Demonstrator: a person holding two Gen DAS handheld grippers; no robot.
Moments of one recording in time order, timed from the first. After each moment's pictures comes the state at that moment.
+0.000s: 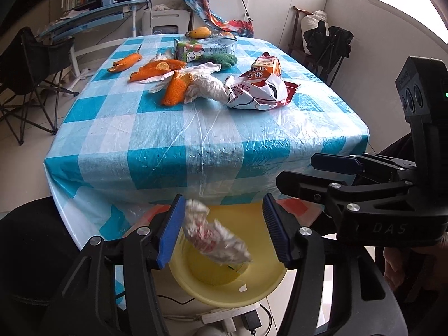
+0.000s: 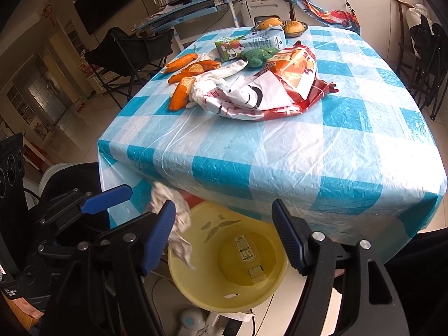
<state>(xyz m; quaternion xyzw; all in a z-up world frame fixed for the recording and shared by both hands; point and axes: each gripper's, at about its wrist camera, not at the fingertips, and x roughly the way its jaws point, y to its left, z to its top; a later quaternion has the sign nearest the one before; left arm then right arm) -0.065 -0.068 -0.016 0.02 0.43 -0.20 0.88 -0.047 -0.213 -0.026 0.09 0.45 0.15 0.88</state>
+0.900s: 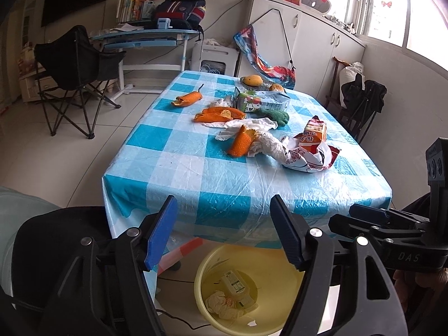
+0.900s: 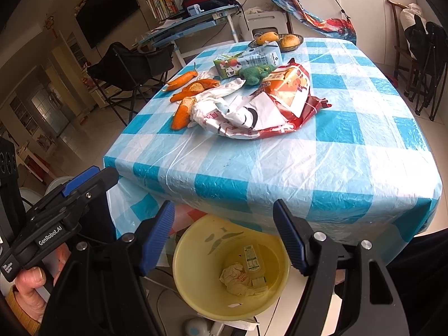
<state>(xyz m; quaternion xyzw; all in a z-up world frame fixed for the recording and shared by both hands) -0.061 -0.019 0.011 -0.05 0.34 -0.09 0.93 -0.048 -0.214 -0.017 0.10 0.42 0.15 0.89</state>
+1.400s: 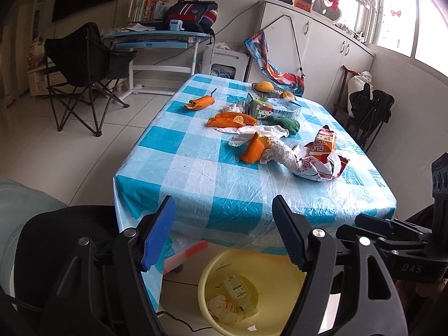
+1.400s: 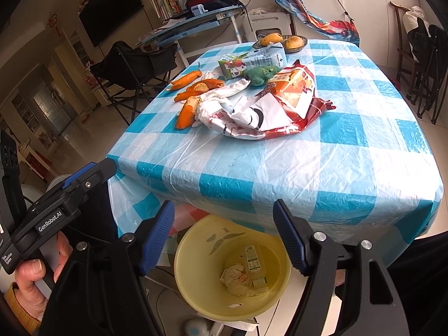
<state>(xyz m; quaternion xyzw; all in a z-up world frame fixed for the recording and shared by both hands) -0.059 -0.011 0.011 -0.07 0.34 -0.08 0.94 -0.048 -0.209 -0.017 0.10 0.42 0.15 0.89</state>
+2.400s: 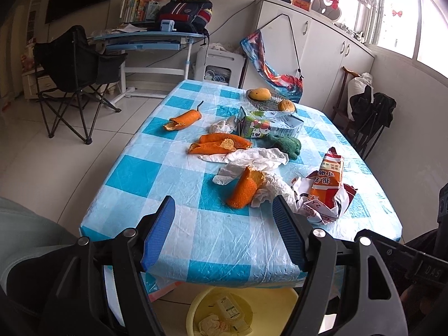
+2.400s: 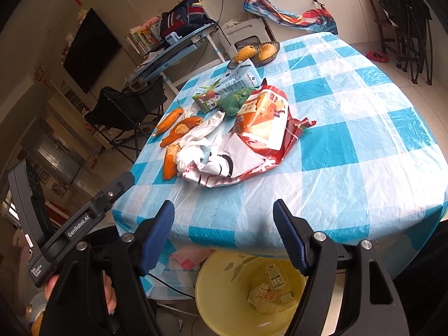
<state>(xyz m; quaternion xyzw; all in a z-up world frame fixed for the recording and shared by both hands) 0.014 -0.038 0.015 -0.06 0.34 -0.08 0.93 -0.013 -0.251 -0.011 0.23 0.39 0.13 0.88</state>
